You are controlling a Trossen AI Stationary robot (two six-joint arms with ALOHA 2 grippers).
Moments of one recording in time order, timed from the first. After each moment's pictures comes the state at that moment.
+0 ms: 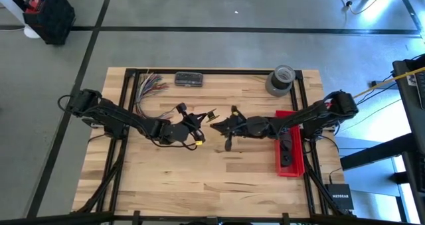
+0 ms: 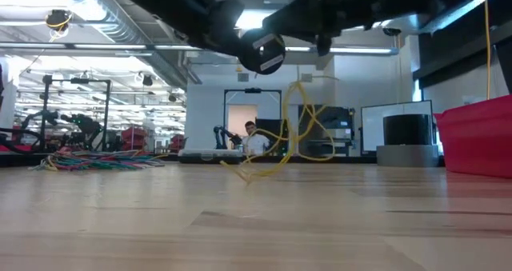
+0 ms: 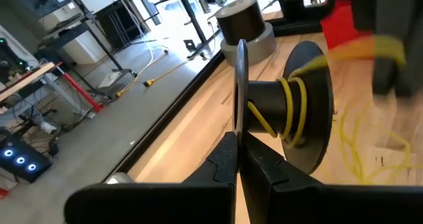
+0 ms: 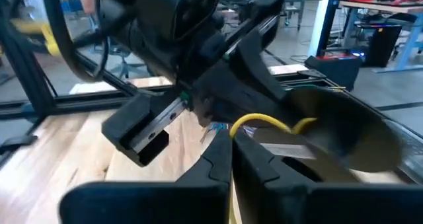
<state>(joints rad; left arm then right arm) -0.25 1.51 0.85 0.25 -0.93 0.02 0.17 1.58 0.75 0.70 0.31 0.09</state>
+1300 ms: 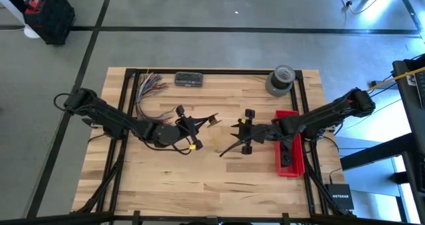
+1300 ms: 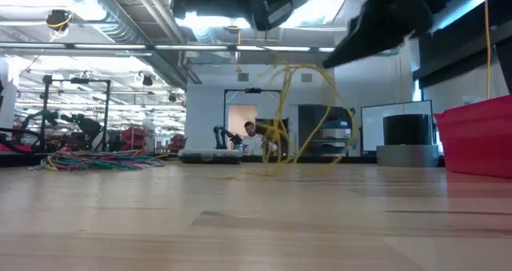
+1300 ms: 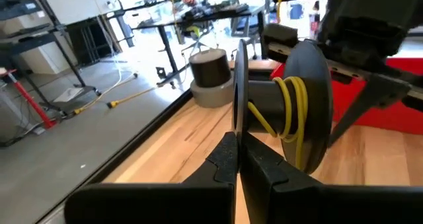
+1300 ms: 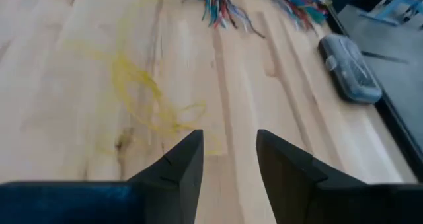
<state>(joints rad) -0.32 1.44 0.86 0.35 -0.89 -0.01 0.27 1.33 0.74 -0.06 0.44 -0.01</state>
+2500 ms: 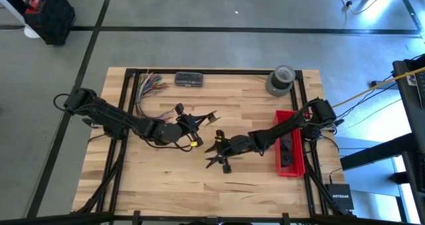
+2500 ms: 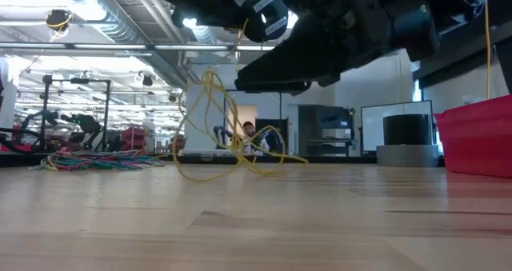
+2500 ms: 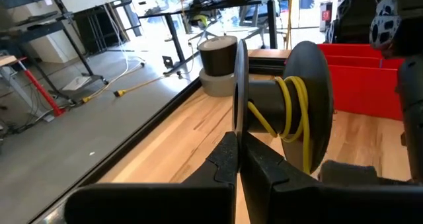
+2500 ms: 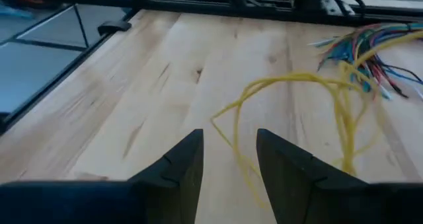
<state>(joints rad) -0.29 1.44 0.86 0.29 -0.89 -0.05 0.27 1.85 0.85 0.65 0.07 0.04</state>
